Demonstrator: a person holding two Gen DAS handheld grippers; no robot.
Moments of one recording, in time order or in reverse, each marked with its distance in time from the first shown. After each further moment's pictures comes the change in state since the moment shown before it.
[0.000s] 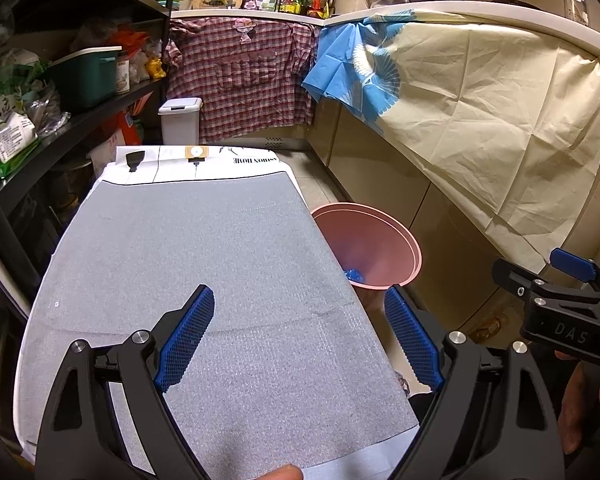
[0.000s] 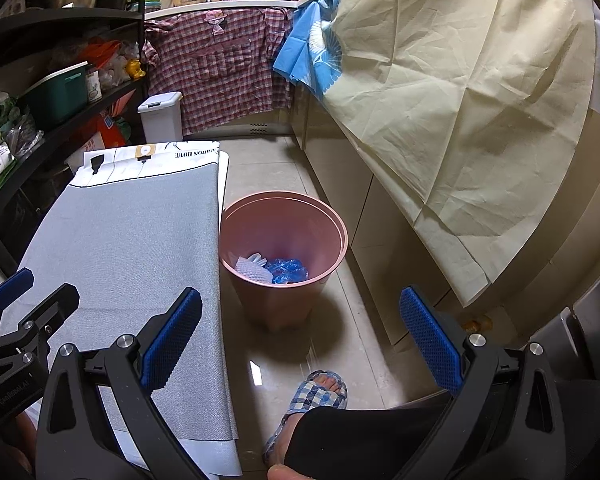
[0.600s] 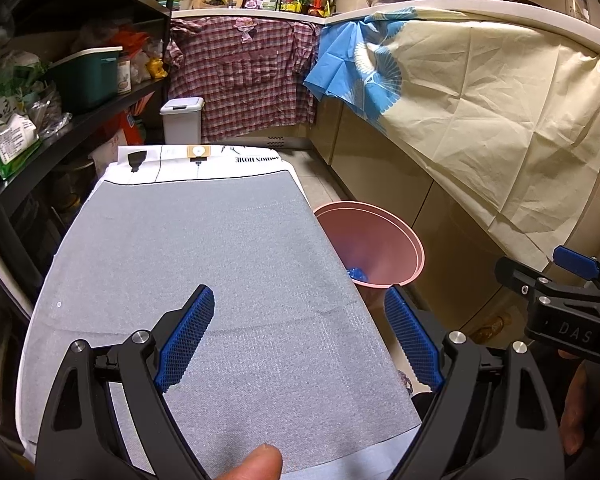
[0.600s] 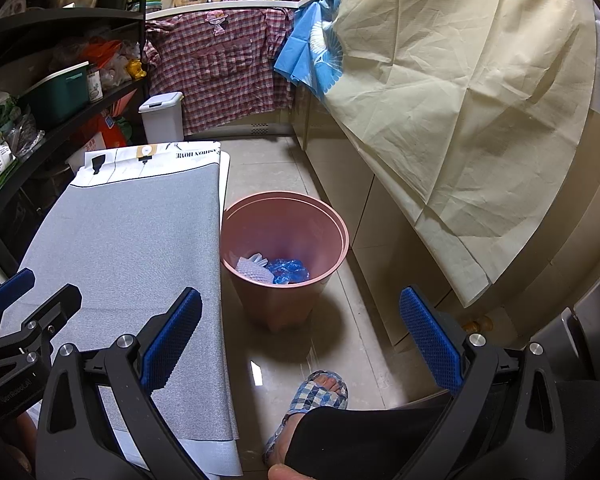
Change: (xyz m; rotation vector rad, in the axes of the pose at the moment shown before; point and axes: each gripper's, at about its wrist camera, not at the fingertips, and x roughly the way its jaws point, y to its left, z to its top) left arm 0.001 0.001 -0.001 0.005 0.001 0.011; right arm 0.000 0.000 0.000 0.001 0.000 0.000
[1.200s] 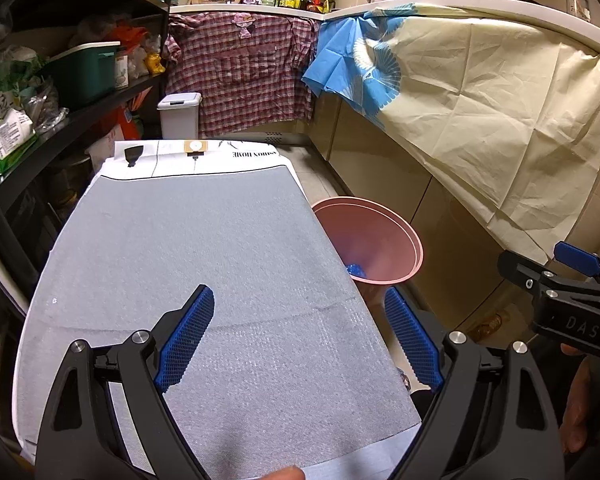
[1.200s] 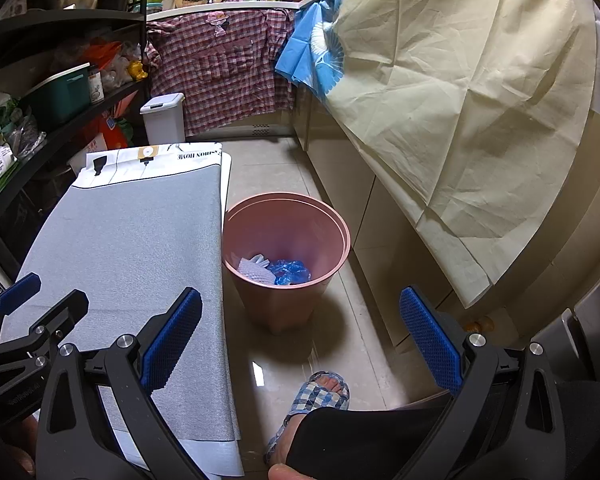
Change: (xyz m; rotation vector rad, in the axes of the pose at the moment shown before) left arm 0.004 0.001 -0.004 -0.008 0.016 -0.018; right arm 0.000 0.000 0.000 0.000 0.000 0.000
